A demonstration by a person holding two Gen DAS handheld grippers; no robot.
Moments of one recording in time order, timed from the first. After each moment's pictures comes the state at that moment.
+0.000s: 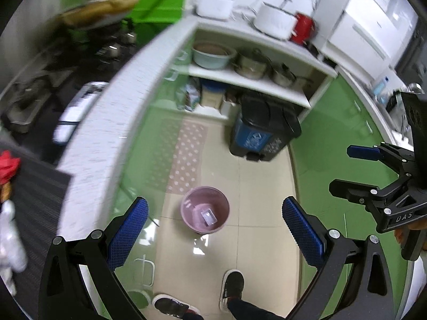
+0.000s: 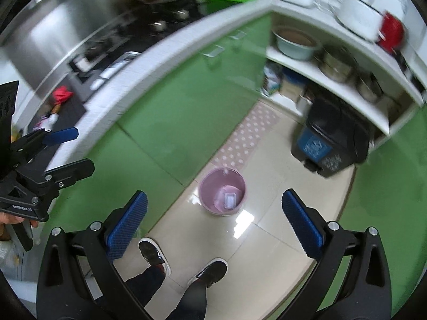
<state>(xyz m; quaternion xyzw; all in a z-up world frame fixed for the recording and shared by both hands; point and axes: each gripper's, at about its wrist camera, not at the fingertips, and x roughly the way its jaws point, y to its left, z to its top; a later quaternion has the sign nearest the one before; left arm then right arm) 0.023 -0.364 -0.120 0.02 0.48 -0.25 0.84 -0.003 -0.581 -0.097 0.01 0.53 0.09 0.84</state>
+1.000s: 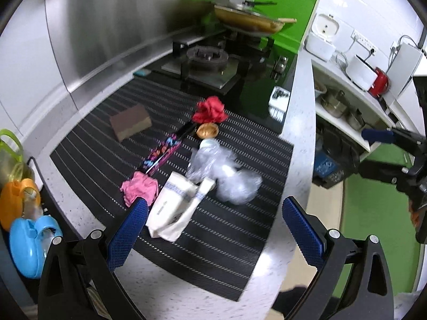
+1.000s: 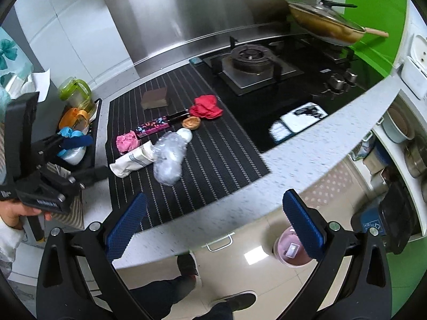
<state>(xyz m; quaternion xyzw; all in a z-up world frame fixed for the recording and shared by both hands) -0.009 -0.055 -0.089 -0.04 0.48 -0.08 0.87 0.038 -0.270 -0.038 -0.07 0.49 0.29 0.82</state>
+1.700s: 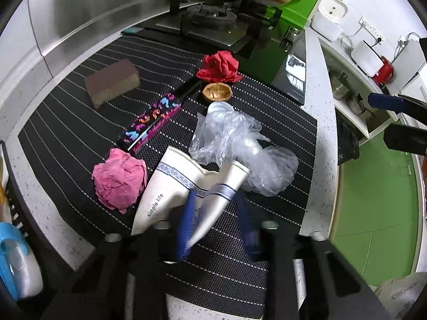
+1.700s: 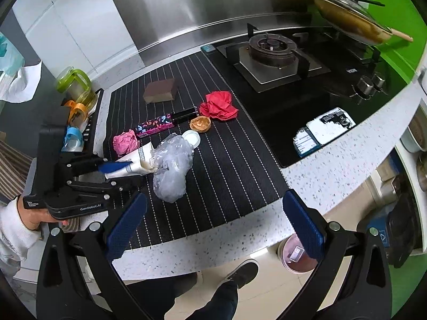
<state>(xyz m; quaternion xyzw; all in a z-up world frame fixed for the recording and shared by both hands) 0.023 -0.046 -0.155 -0.06 0.54 -0.10 0.83 0.079 -0.236 -0.066 -0.09 0.52 0.33 0.79</state>
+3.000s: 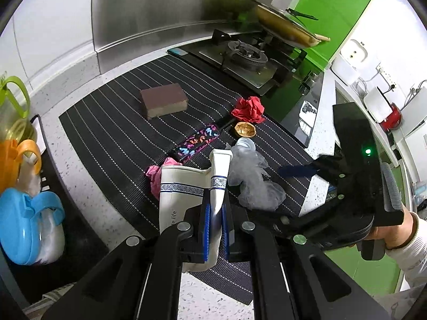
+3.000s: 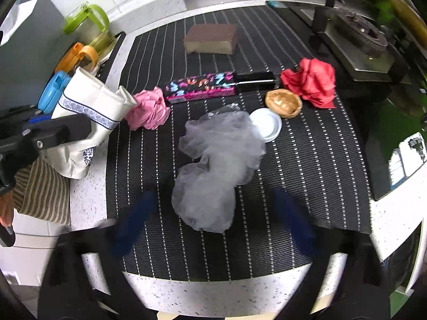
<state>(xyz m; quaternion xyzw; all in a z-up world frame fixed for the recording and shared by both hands) -0.003 -0.002 -0.102 -0.13 0.50 -0.03 0.86 0.077 -0.129 -0.150 -0.18 0.57 0.40 0.70</state>
